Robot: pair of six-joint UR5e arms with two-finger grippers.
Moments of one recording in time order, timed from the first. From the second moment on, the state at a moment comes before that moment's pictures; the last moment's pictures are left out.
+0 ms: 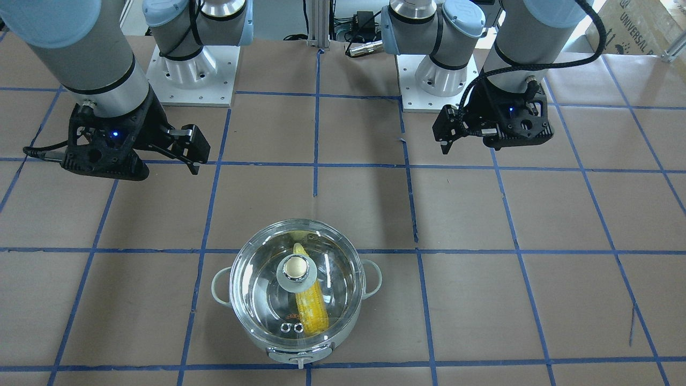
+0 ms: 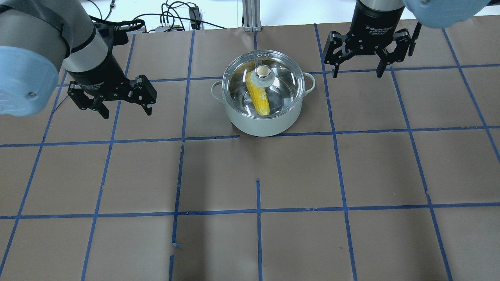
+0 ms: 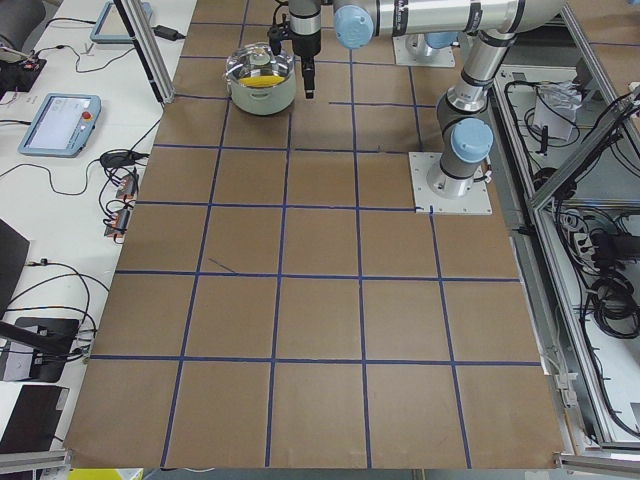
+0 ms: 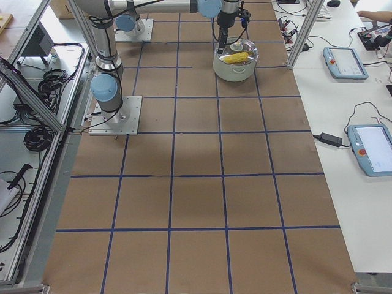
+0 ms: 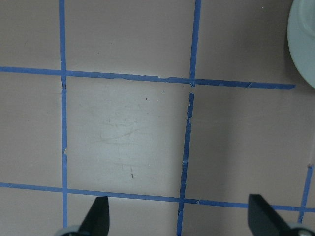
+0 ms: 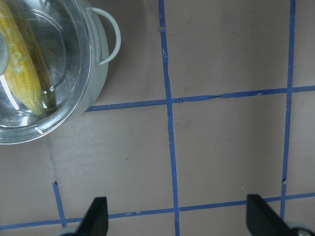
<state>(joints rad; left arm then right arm) -1.54 -1.56 -1.67 -1.52 1.62 -0.05 1.62 -1.40 1.40 -1.50 -1.60 0.12</state>
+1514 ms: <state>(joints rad) -1.54 -1.56 -1.67 -1.53 1.62 -0.04 1.66 -1.46 1.47 -1.52 -1.61 0.11</state>
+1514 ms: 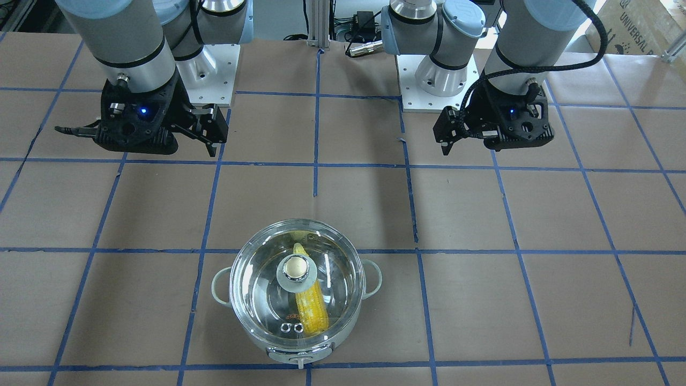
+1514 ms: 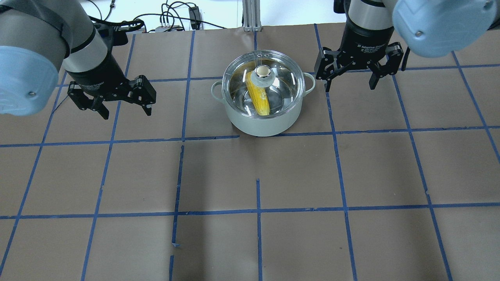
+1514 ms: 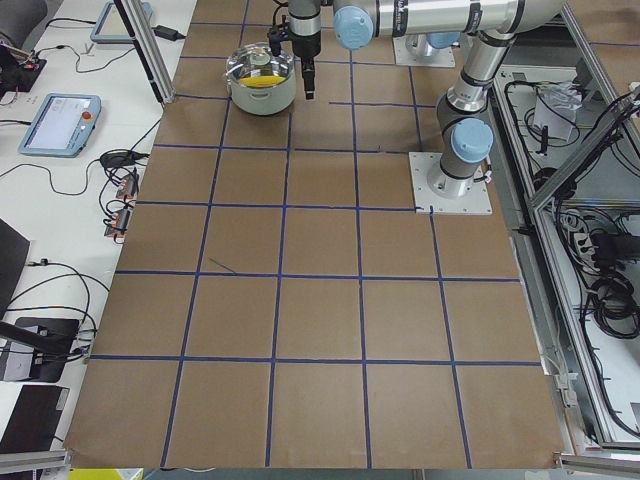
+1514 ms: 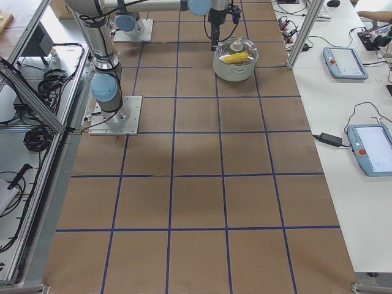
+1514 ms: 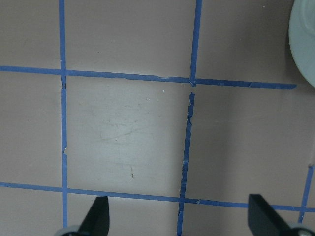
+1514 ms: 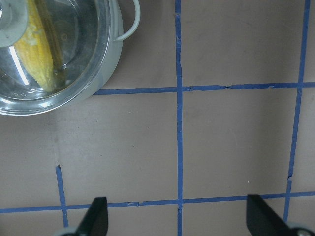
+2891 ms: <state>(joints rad) -1.54 -1.56 -1.67 -1.53 1.62 -0.04 1.68 -1.20 1.26 -1.62 -1.66 0.08</state>
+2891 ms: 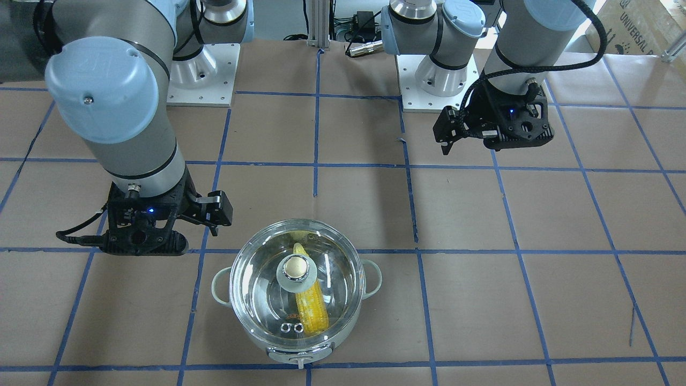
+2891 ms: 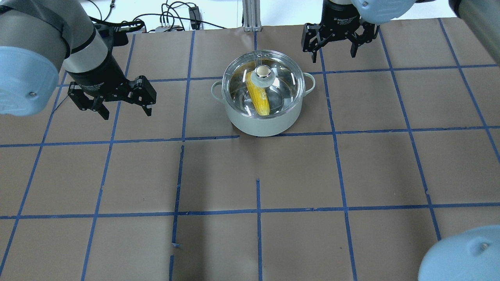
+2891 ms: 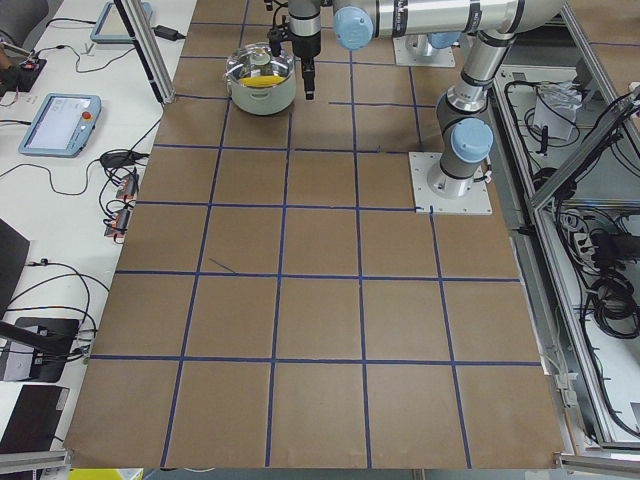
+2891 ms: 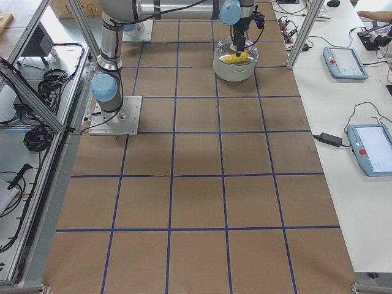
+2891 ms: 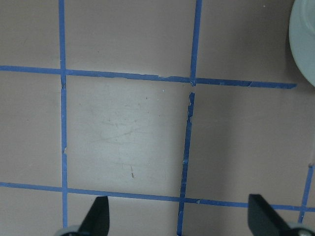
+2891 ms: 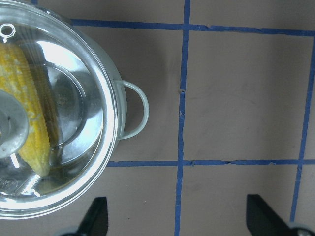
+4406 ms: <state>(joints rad) -1.54 -1.56 -1.67 -1.53 1.62 -0.04 1.69 -1.34 1.23 -1.44 -1.61 0.08</state>
